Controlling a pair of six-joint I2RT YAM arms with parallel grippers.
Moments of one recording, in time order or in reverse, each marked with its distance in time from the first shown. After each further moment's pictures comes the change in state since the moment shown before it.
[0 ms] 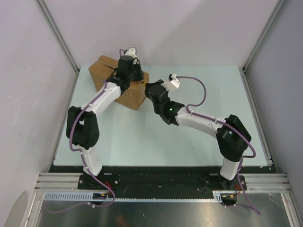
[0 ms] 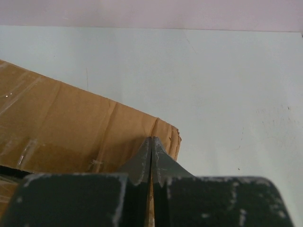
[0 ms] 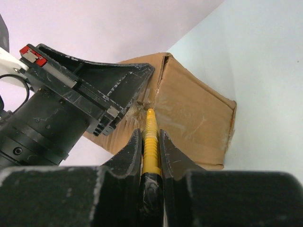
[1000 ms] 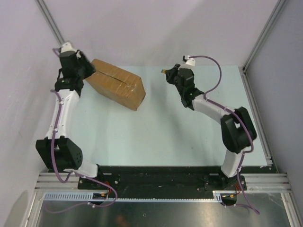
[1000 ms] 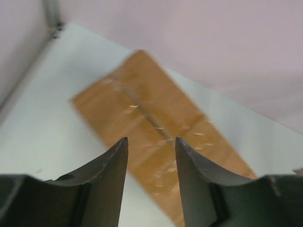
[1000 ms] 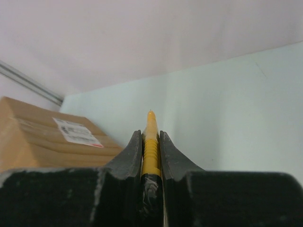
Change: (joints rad) left arm 0.390 -0.357 -0.034 -0.237 -0.011 -0.074; right arm -0.344 -0.029 -0.040 0.163 -0.413 -0.516
